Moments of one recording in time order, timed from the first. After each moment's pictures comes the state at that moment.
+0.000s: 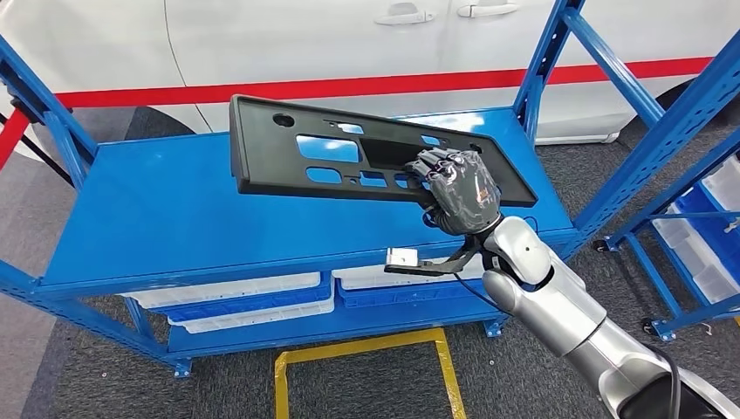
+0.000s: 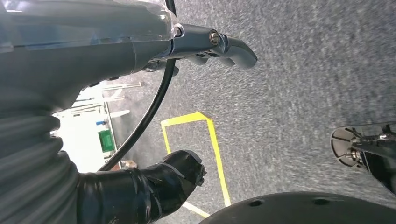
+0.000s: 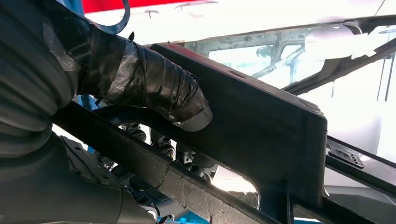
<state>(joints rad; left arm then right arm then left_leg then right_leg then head) -0.06 -0.19 1.01 -0.20 -1.37 0.00 0.06 -0.50 -0.45 0.38 -1.44 0.92 -0.28 -0.25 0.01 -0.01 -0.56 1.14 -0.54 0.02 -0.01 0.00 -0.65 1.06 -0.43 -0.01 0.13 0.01</state>
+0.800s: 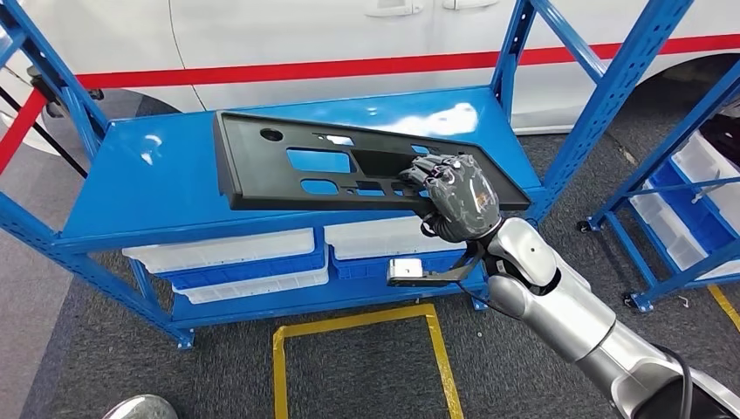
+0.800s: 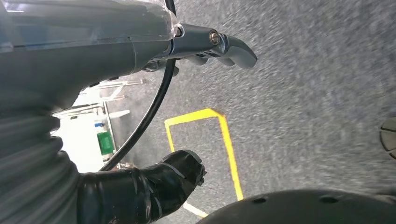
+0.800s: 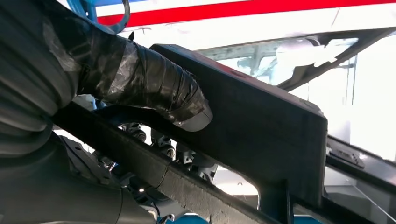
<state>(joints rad) -0.06 -0.19 1.01 -0.20 -1.37 0.00 0.07 -0.49 -0.49 0.42 -1.53 0.81 -0.20 -0.28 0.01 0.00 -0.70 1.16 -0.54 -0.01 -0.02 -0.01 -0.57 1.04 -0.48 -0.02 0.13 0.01</state>
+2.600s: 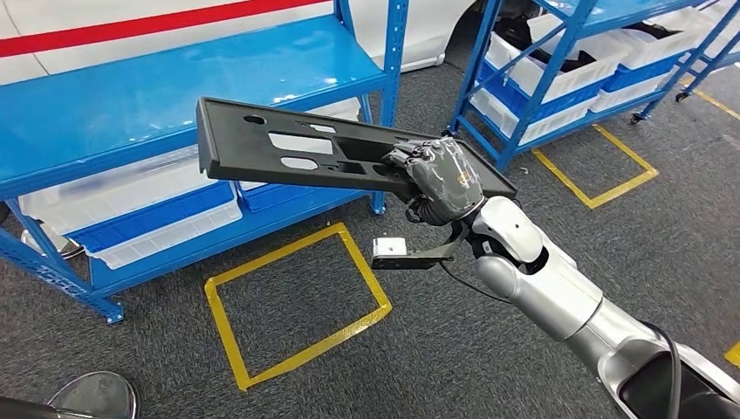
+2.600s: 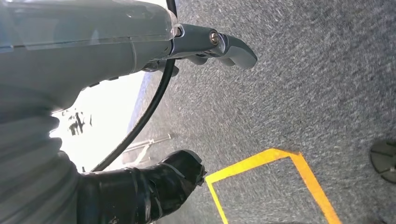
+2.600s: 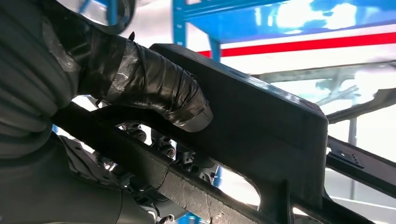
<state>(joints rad) -0.07 -0.19 1.03 -0.20 -1.37 -0.01 0.07 -0.62 -0.46 0.49 -1.48 0.73 -0.09 -0.23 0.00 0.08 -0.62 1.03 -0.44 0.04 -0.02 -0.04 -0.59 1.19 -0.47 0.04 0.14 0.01</state>
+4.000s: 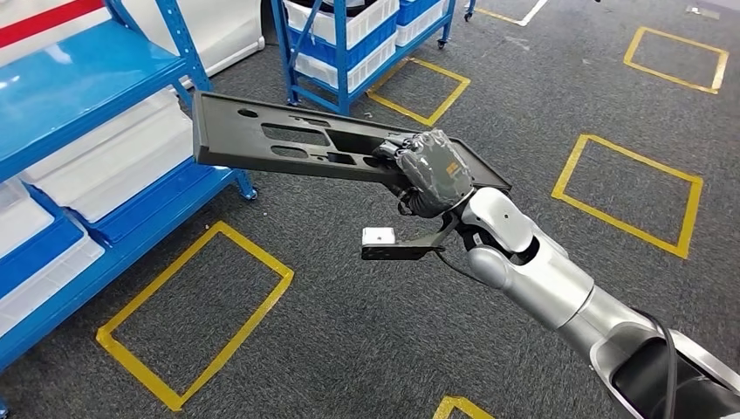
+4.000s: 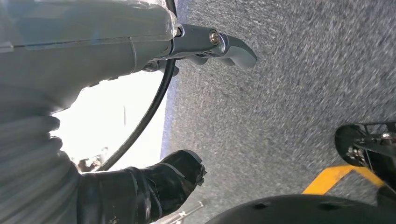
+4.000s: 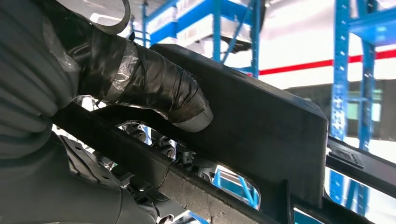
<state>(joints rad) -0.06 -0.18 1.03 -0.20 -1.36 -0.02 0.04 -0.68 -0.43 0.55 -1.44 0.72 -0.06 -0.19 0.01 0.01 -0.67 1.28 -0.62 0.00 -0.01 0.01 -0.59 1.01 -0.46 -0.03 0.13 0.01</state>
